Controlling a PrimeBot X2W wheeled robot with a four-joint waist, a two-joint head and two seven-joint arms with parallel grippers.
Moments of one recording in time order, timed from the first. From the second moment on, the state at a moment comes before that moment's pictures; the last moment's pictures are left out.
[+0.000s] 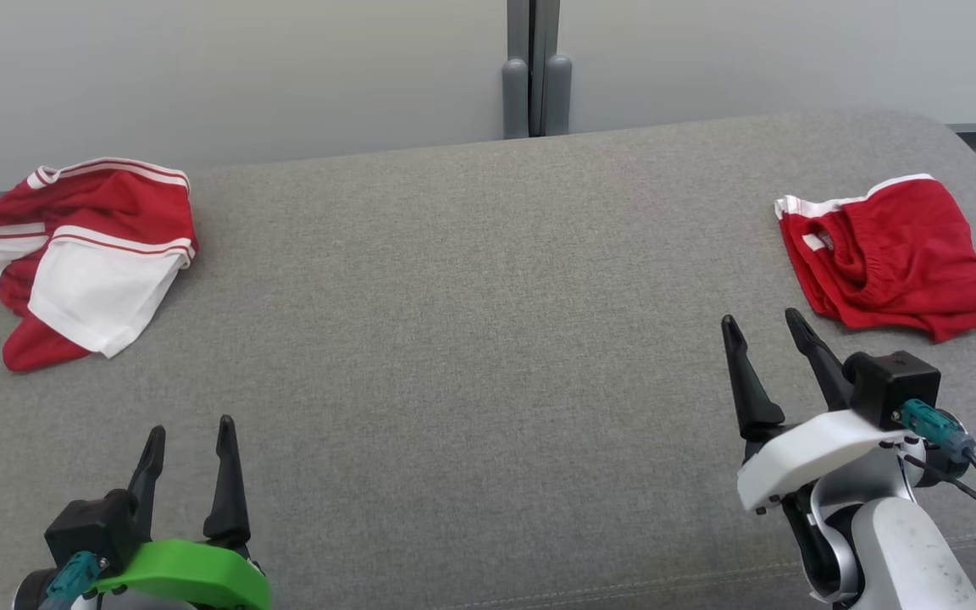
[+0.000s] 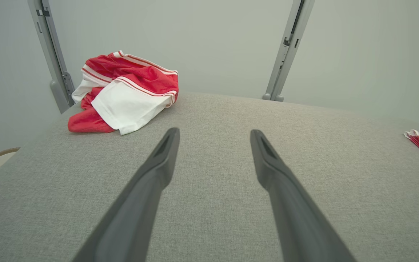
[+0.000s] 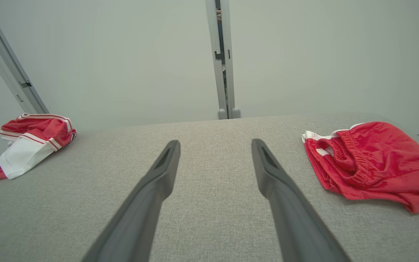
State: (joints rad) left arm -0.03 0.45 -0.44 0.07 -0.72 0.31 -0.26; right arm -0.15 -0.05 0.06 0.10 0.19 0.13 -0.04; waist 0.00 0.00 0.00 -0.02
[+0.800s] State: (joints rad) left arm -0.04 0.42 -0.46 0.11 -0.69 0.27 -0.26; right arm -0.11 -0.05 0.06 0.08 0.25 0.13 -0.02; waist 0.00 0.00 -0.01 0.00
